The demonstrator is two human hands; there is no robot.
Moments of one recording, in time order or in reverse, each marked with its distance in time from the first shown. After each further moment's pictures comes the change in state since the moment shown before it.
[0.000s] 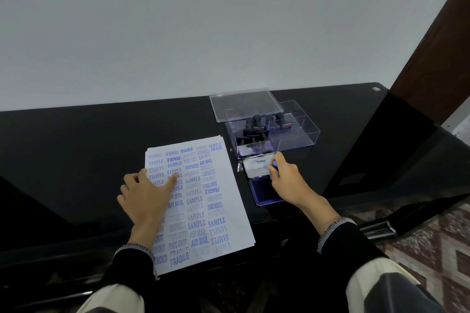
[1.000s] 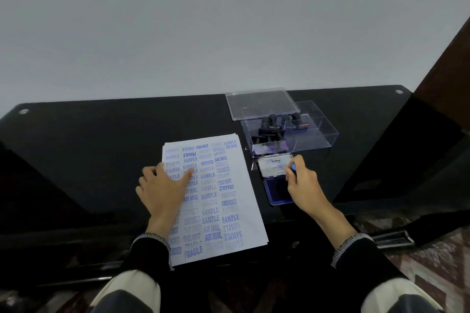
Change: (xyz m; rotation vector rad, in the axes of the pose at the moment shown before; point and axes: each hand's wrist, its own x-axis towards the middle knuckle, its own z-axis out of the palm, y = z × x) left_hand 0.001 0.000 0.000 0.014 0.009 -0.002; right_hand -0.012 0.003 0.009 0.002 0.135 -0.037
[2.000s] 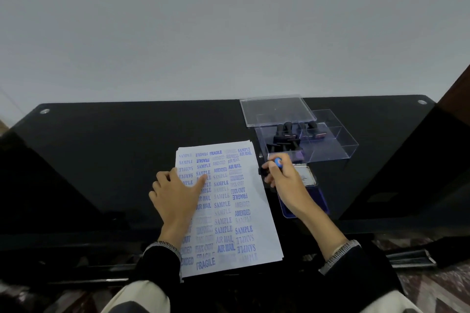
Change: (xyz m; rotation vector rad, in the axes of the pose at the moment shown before) left_hand -0.001 0.000 0.000 0.001 0.023 0.000; right_hand 0.022 -0.060 0.037 0.455 -0.097 0.035
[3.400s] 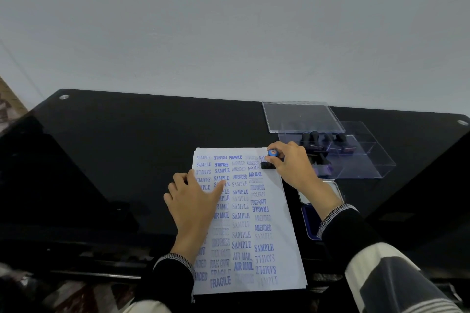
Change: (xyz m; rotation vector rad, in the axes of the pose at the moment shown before) left_hand 0.001 -0.002 0.005 0.036 0.002 -0.009; right_hand 0.096 0.001 0.026 -0.673 -0.017 -0.256
